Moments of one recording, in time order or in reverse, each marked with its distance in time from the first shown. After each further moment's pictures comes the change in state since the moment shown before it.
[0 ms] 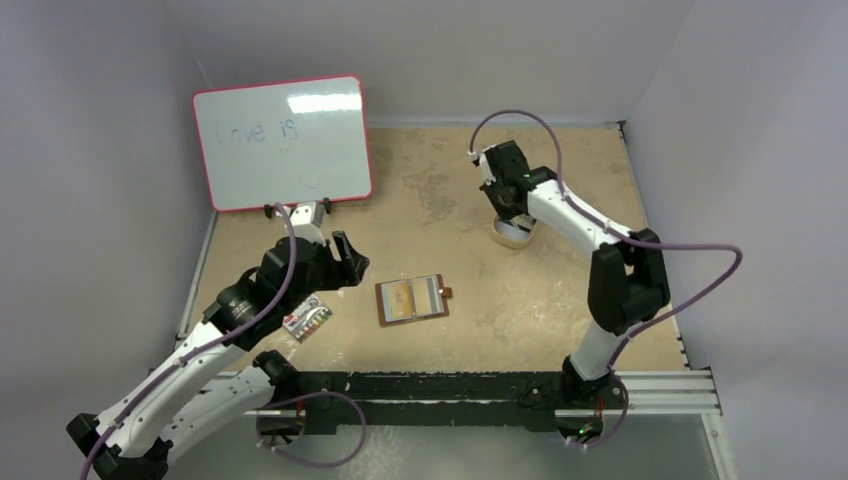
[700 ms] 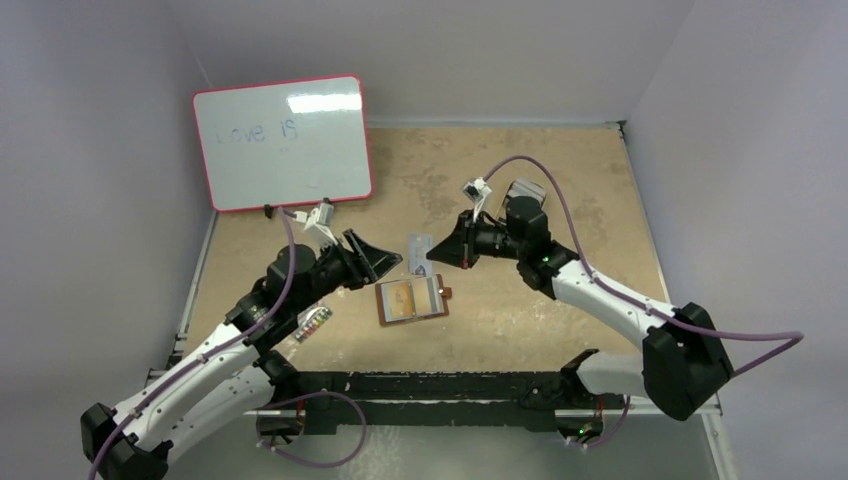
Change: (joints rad) left arm 0.000 -0.011 -0.189 0.456 0.278 -0.307; right arm 0.169 -0.502 -0.589 0.805 -0.937 0.677
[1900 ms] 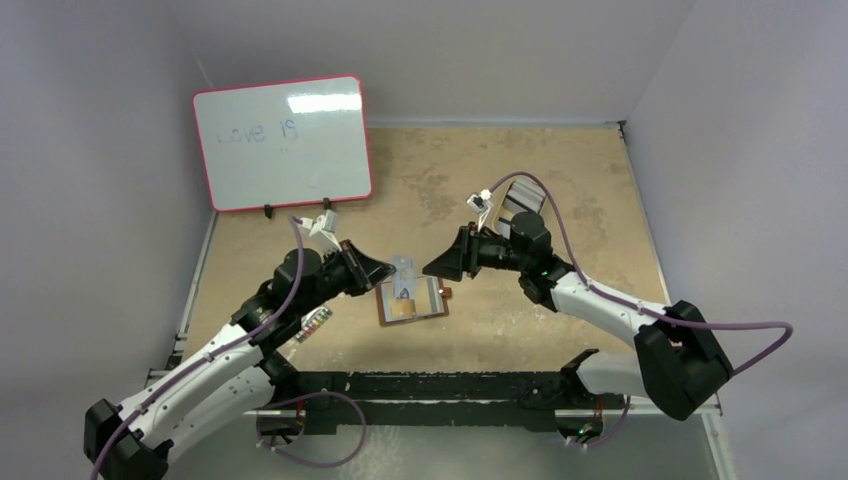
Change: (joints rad) left arm 0.001 -0.009 -0.077 0.077 0.056 -0.005; right arm -0.004 -0.003 -0.185 0.371 -0.148 0.312
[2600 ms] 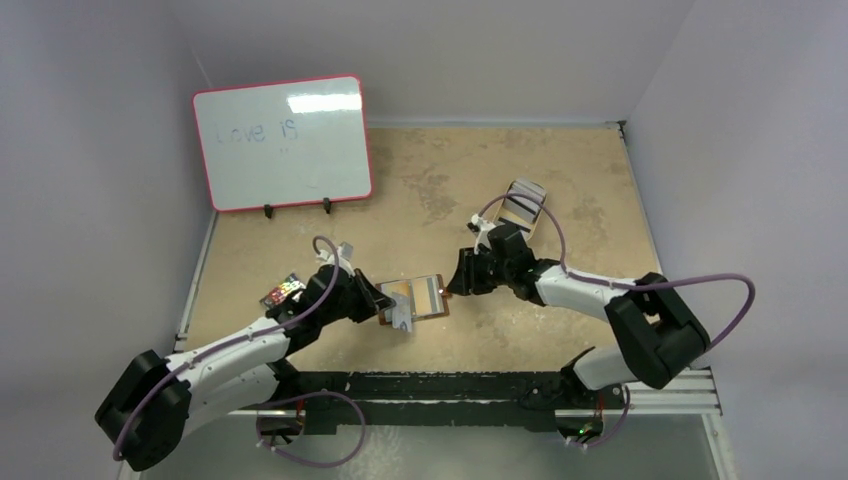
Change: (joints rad) left arm 0.000 0.241 -0.233 0.103 -0.013 -0.147; right arm 0.010 0.142 0.002 -0.469 0.436 -0.291
